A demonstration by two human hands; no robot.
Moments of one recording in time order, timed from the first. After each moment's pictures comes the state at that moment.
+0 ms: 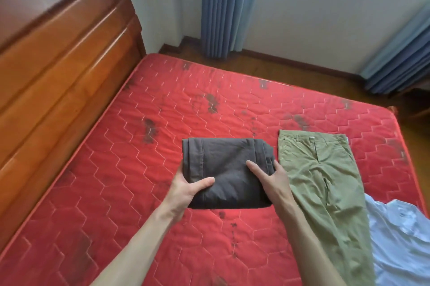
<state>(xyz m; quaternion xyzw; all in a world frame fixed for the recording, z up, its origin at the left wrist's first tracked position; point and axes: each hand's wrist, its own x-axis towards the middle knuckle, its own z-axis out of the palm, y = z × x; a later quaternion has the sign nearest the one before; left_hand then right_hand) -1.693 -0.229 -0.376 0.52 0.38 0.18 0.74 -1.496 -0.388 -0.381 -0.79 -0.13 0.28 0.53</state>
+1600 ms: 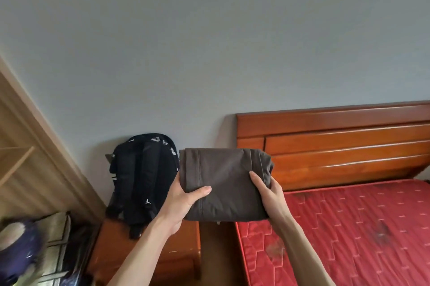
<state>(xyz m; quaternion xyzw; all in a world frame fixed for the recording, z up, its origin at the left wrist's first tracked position) -2.430 -0.408 -0.187 0.31 0.60 0.59 0.44 -2.207 -0.292 -0.193 -0.42 -0.51 0.64 0.38</state>
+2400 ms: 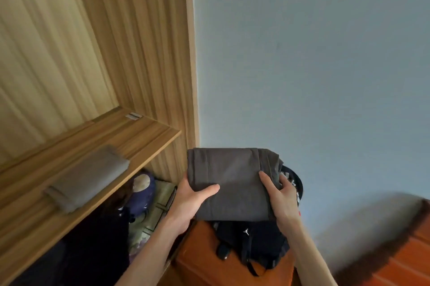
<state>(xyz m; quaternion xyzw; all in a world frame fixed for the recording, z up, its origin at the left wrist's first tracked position) -2.720 -0.529 -0.181 0.07 0.68 0.70 0.22 -2.610 -0.309 -0.184 -0.27 -0.63 0.68 0.24</state>
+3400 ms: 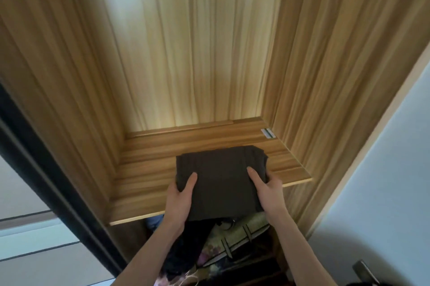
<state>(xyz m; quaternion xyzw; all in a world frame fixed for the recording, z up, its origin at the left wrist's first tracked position) -2.833 -0.732 -0.185 -0.29 0.58 0.74 -0.17 -2.933 -0.523 -0.188 0.01 -0.70 0.71 -0.05</state>
